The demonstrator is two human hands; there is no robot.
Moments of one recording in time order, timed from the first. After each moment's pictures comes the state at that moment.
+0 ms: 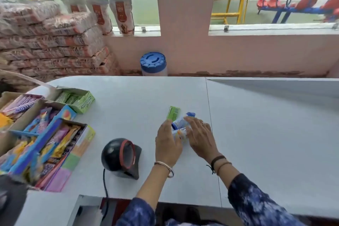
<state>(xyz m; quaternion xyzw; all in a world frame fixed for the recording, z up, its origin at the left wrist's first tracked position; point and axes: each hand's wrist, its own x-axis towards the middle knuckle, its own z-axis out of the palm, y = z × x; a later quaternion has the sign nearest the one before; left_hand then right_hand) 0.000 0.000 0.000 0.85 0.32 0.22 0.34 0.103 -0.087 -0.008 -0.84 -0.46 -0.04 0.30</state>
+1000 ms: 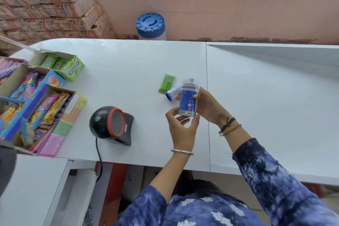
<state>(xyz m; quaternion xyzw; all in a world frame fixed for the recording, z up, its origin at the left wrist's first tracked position) 0.015 -0.089 0.012 0.59 0.42 0.30 0.62 0.138 -0.106 0.022 -0.46 -0.16 0.55 0.68</state>
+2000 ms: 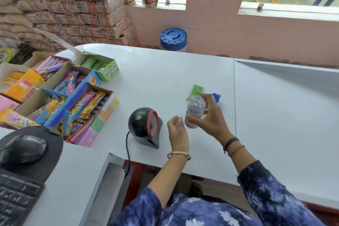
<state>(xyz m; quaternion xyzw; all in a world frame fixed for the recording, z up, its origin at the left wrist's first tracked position) -0.042 -0.014 0.015 0.42 0.51 0.28 0.69 0.058 -0.060 0.037 -0.77 -0.39 0.17 0.48</state>
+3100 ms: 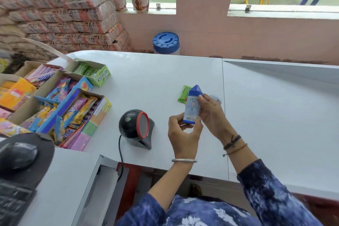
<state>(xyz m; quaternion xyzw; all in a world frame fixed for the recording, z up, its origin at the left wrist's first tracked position) -0.033 -0.061 0.048 0.62 0.42 0.39 0.54 0.072 -0.080 0.060 -0.48 -0.20 0.43 0.74</state>
